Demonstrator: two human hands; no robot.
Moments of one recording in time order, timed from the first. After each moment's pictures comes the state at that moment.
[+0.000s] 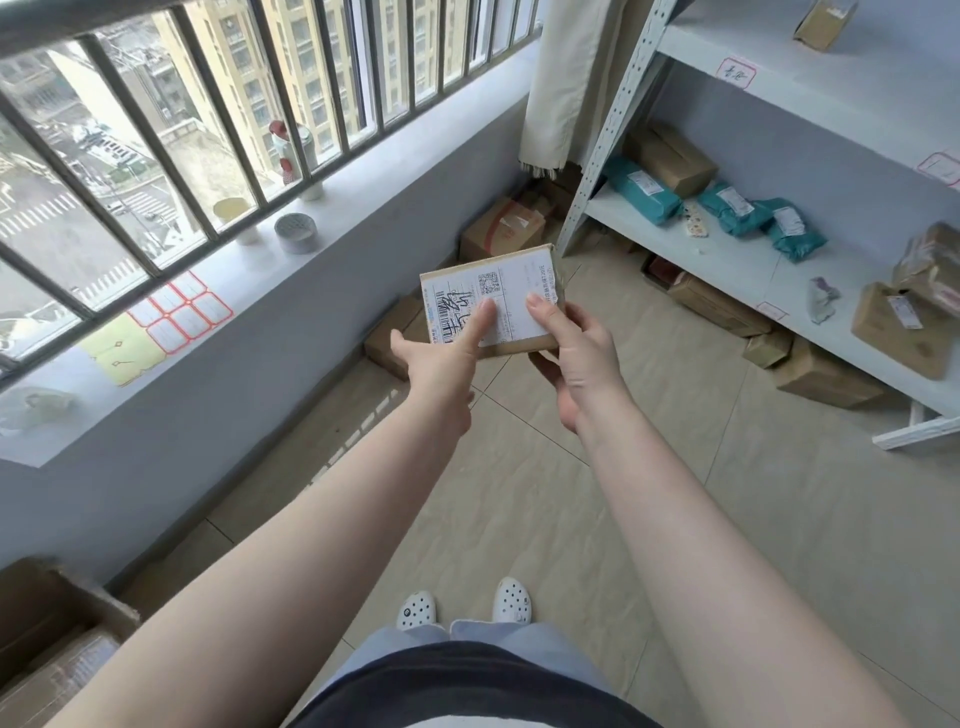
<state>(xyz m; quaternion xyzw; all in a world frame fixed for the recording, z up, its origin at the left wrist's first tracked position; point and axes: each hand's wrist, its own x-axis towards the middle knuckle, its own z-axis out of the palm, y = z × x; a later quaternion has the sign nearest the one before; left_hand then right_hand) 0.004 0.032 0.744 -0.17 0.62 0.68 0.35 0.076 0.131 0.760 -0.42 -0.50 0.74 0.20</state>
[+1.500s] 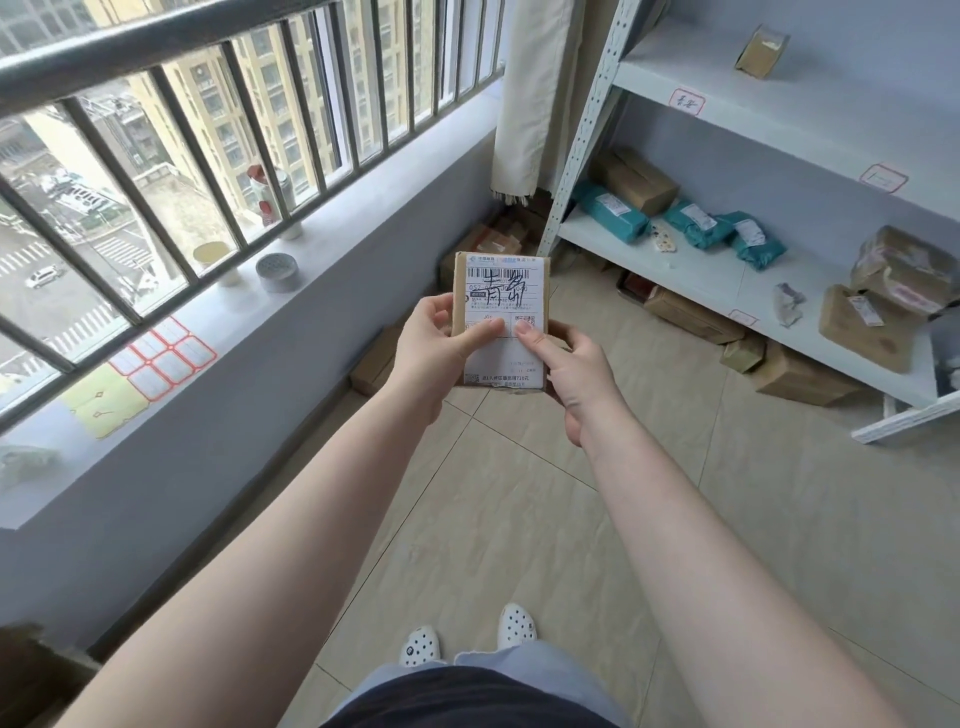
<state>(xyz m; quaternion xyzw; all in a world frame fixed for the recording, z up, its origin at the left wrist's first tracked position) -0.026 0.033 0.766 0.12 0.67 0.65 0.34 0.081 0.135 0.770 -0.41 -0.56 0.69 0.19</state>
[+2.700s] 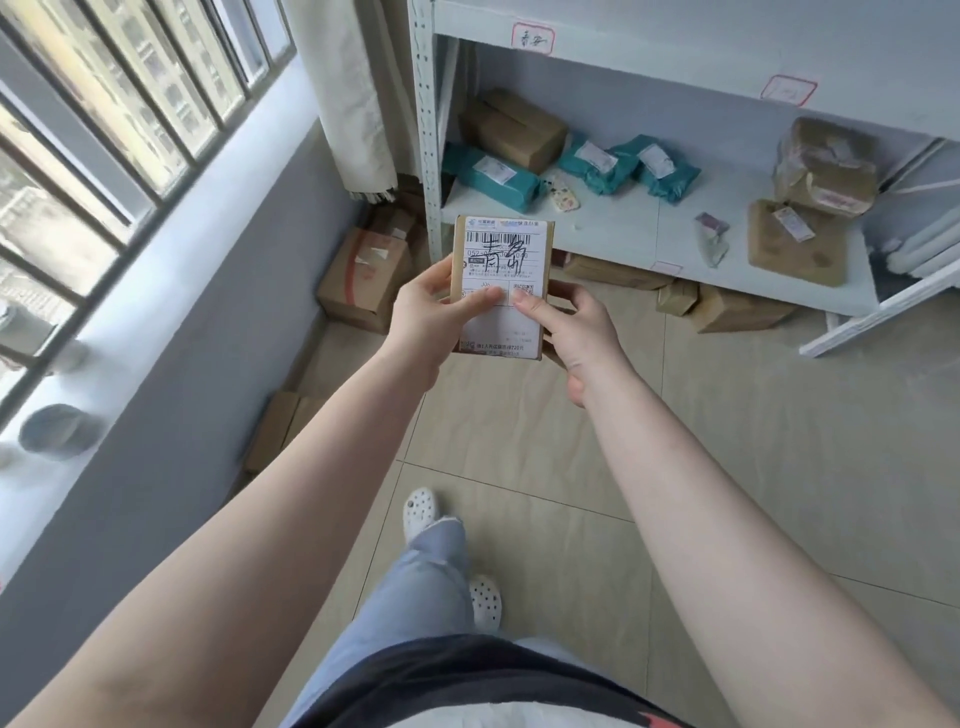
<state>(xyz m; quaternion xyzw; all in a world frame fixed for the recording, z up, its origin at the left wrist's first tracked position) -0.077 0.413 0.752 0.25 0.67 0.56 0.42 0.054 0.495 0.731 -0.50 -0.50 0.65 0.28</state>
